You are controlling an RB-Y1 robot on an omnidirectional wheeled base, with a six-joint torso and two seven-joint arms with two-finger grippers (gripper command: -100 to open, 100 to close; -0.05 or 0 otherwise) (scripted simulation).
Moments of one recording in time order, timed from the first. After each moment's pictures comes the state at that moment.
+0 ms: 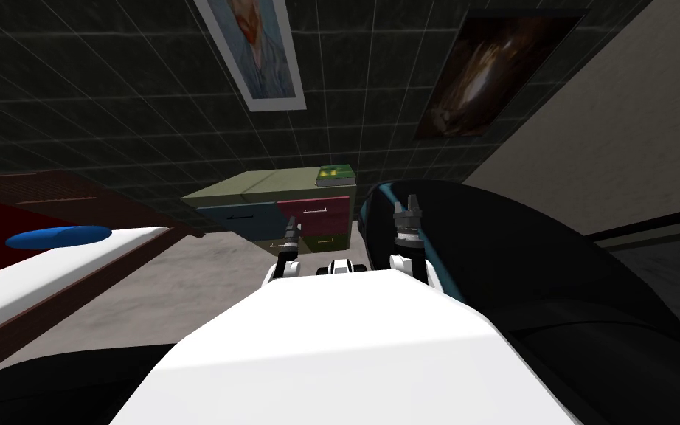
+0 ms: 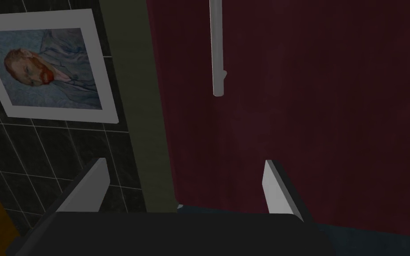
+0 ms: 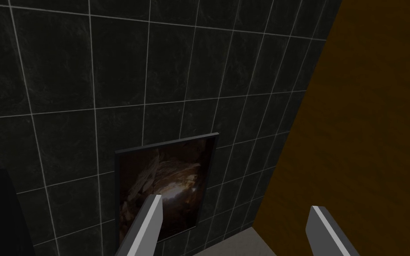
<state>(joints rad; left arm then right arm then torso) 0.34 0.13 -0.03 -1.79 0.00 -0.35 0.06 0.51 0.01 -0.07 -2.25 0.11 -0.46 -0.15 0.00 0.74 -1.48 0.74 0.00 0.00</state>
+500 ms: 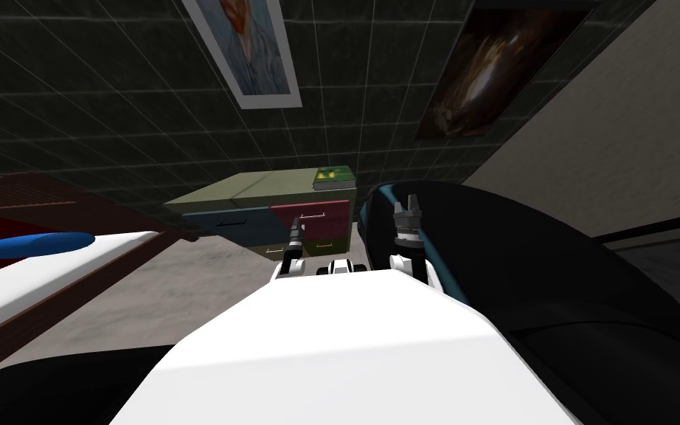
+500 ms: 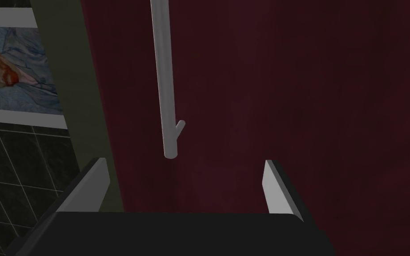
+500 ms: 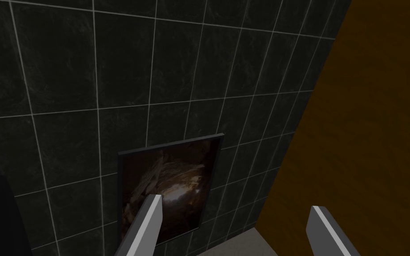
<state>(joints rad) 0.30 0.06 -0.04 -1.72 -0.01 -0.33 0.05 0.51 0.01 -0.07 -2.25 0.11 -0.46 -0.15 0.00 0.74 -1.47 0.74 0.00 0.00</state>
